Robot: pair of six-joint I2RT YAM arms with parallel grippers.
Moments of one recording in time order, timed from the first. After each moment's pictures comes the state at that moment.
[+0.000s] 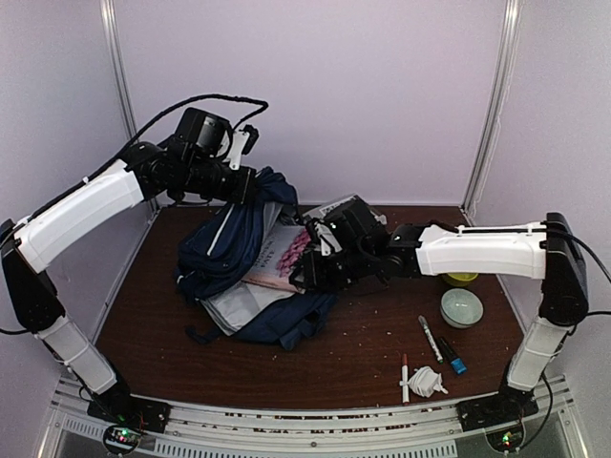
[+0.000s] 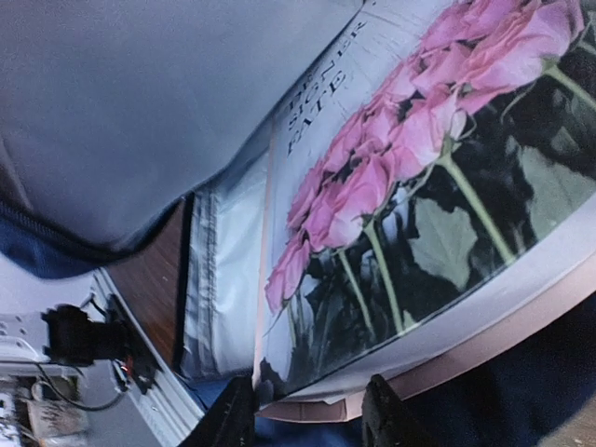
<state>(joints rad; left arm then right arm) -0.72 1.59 1.68 -0.67 -0.10 -0.19 0.96 1.72 1.31 -0.29 -0.12 0.71</state>
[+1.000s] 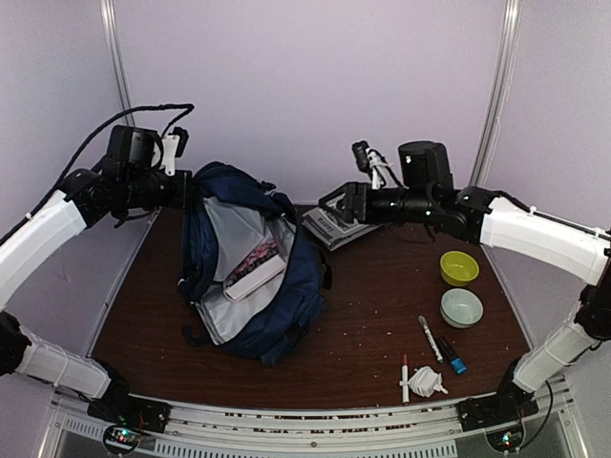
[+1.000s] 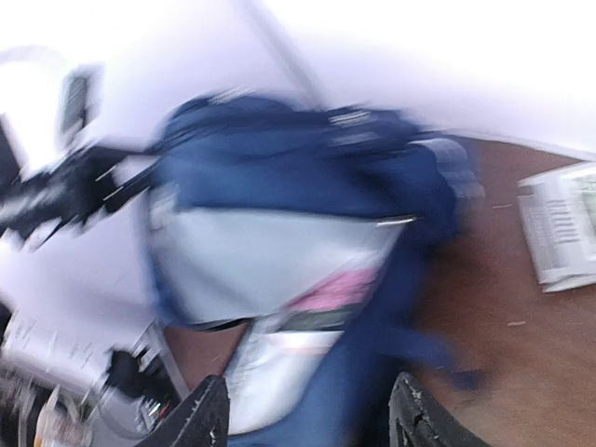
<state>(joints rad) -0.51 1.27 1.36 -0.58 -0.15 -0.17 0.80 1.49 1.31 -0.14 -0.25 0.51</state>
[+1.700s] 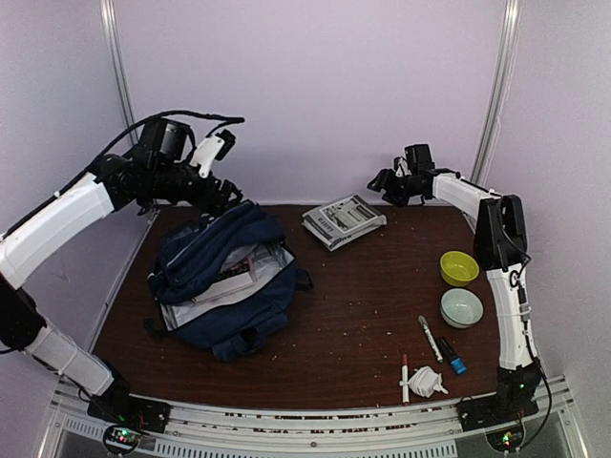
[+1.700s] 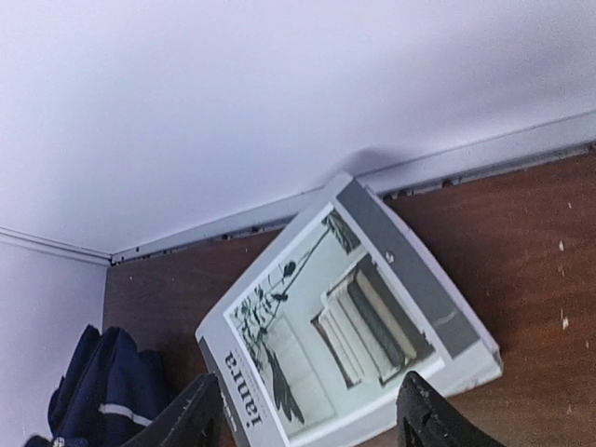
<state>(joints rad) -0.57 1.42 1.49 -0.64 -0.04 0.14 0.21 2.41 2.17 -0.37 -0.35 0.64</state>
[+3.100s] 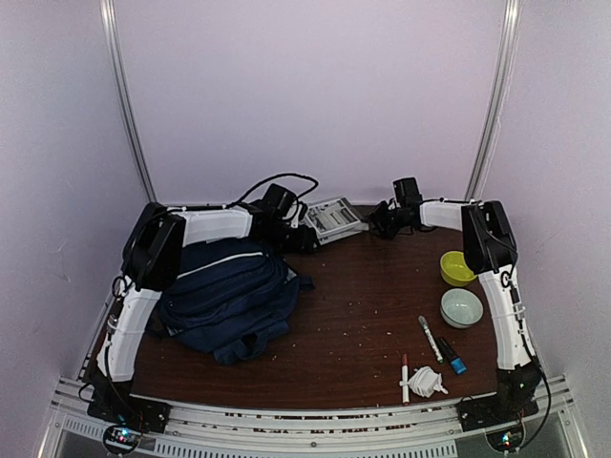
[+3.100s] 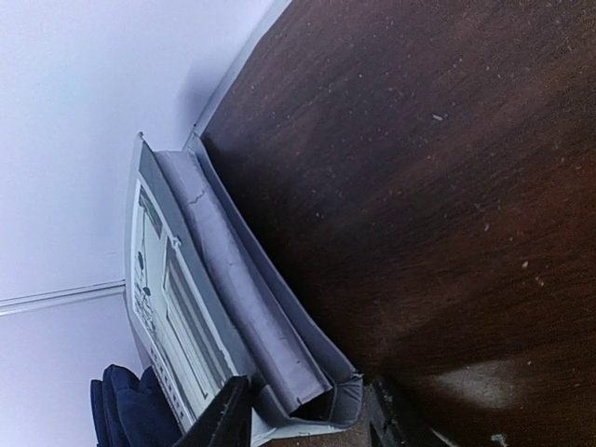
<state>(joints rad) -0.63 2.41 1.93 -0.34 0.22 -0.41 0.24 2.52 1.99 -0.18 -0.40 1.02</state>
